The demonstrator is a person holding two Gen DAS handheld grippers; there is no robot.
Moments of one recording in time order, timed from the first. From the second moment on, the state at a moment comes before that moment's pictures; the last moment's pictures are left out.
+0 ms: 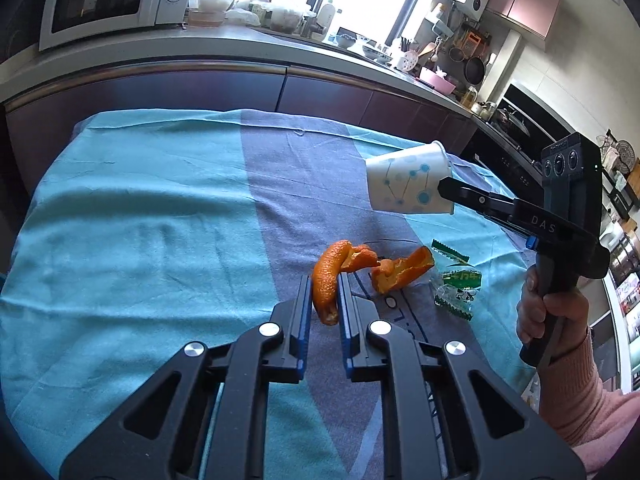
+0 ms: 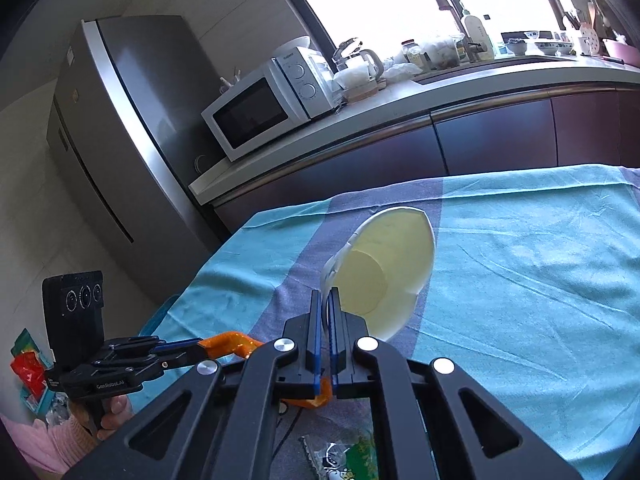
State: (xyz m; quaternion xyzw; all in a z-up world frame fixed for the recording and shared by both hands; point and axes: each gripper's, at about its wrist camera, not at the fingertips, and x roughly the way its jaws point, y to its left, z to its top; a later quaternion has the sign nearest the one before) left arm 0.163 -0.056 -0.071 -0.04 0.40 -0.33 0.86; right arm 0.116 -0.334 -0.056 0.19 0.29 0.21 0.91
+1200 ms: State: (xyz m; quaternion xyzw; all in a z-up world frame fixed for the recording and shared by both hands) left arm 0.113 0.048 -0.048 -0.08 0.37 -0.25 0.89; right arm 0.101 -0.233 -0.046 0.17 0.30 0.31 0.89
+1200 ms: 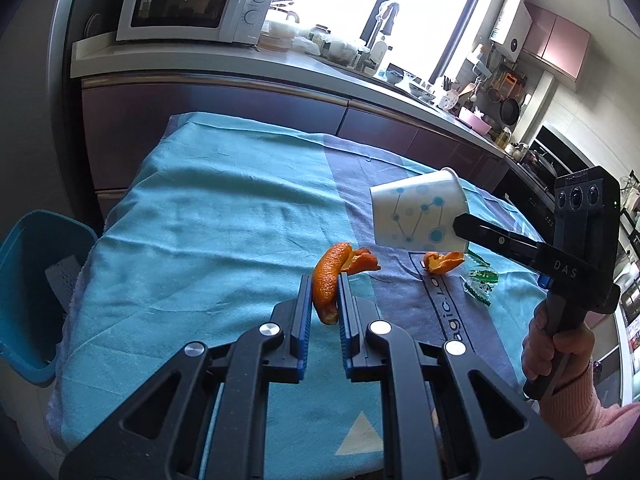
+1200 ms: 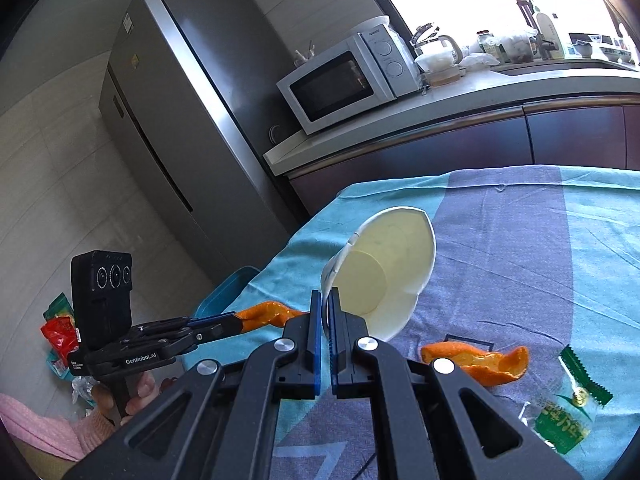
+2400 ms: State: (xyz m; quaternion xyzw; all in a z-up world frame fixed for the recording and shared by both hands) left arm 0.098 0.103 -0.041 -0.10 0.36 -0.20 0.90; right arm 0.111 -0.180 -0.050 0.16 0.31 0.36 0.87
